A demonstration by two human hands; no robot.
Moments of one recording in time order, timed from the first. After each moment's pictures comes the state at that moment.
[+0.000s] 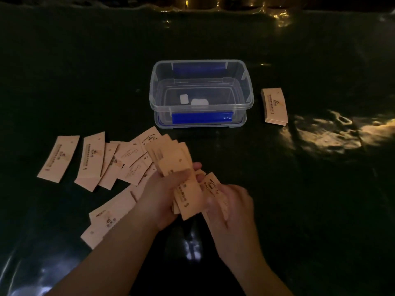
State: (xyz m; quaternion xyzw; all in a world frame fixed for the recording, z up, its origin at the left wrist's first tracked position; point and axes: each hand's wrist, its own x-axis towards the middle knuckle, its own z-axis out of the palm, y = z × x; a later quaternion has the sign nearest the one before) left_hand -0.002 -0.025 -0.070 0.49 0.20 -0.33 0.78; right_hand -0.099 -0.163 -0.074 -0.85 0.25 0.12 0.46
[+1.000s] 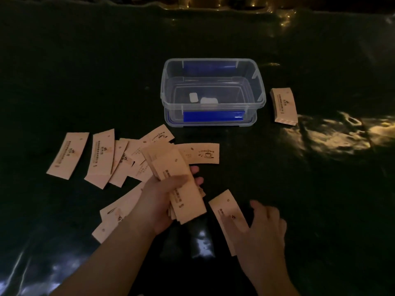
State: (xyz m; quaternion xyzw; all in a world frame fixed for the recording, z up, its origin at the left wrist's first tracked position) left_hand -0.005 0.009 -0.084 0.48 0.18 -0.32 0.80; right_hand -0.109 -0.162 -0.069 -0.85 0.39 0.24 0.25
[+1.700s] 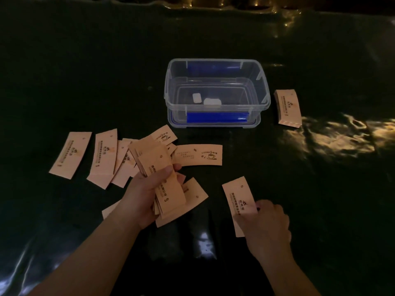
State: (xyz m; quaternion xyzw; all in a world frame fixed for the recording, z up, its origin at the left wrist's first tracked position) left_hand 0.012 0.039 -0.085 0.50 0.19 -0.30 0.79; right_hand -0.089 -0.184 -0.083 -0.82 0.45 0.25 0.26
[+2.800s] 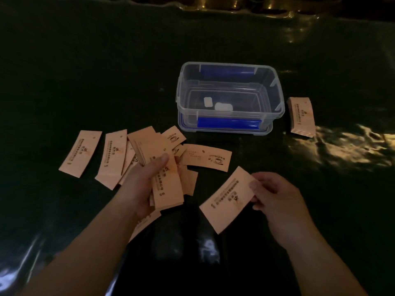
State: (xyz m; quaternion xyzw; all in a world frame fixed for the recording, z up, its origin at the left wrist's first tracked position) left_hand 0.036 0.050 -0.074 0.55 0.23 -0.26 0.76; right_hand -0.042 -0.208 -0.054 -0.73 0.39 0.10 0.56
